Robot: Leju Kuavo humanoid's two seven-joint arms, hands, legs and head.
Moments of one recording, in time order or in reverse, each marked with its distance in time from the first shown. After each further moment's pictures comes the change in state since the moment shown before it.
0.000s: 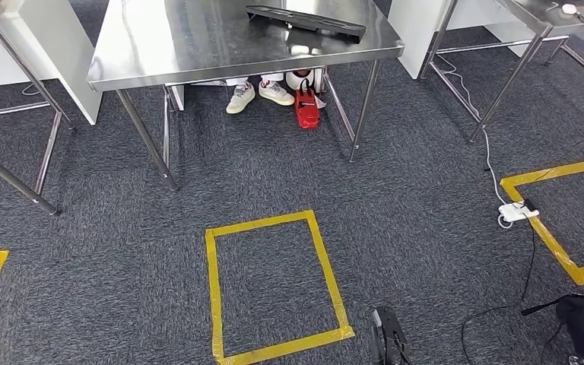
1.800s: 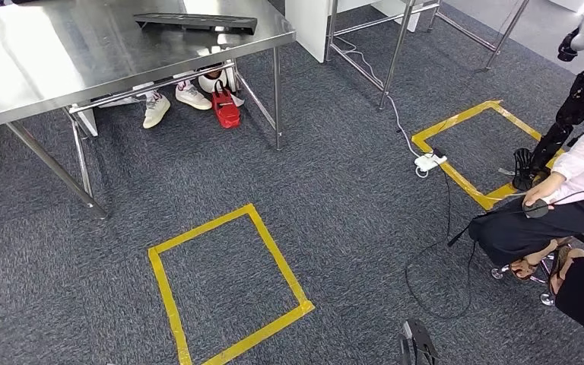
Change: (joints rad) left arm -0.005 0.009 -0.109 0.030 0.046 -0.017 0.001; right arm 0.023 -0.118 0.189 0.021 -0.310 0.044 0.017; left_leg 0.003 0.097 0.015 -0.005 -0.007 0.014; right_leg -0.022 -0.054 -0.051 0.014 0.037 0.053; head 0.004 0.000
